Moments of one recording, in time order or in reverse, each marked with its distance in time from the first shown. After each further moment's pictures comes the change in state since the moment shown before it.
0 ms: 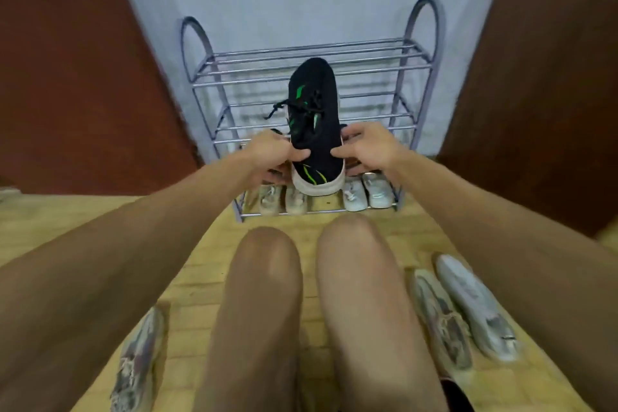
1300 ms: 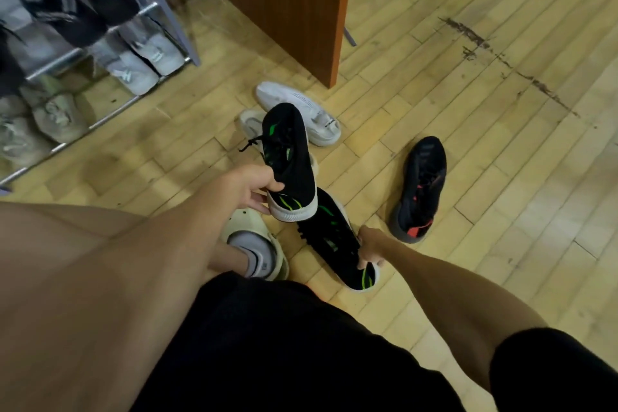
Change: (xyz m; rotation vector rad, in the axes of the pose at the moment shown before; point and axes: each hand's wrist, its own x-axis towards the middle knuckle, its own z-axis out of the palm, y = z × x) left_hand -0.074 -0.166 0.307 0.387 -0.655 -0.521; right_hand -0.323 0.441 0.020 -0.330 -0.174 1.049
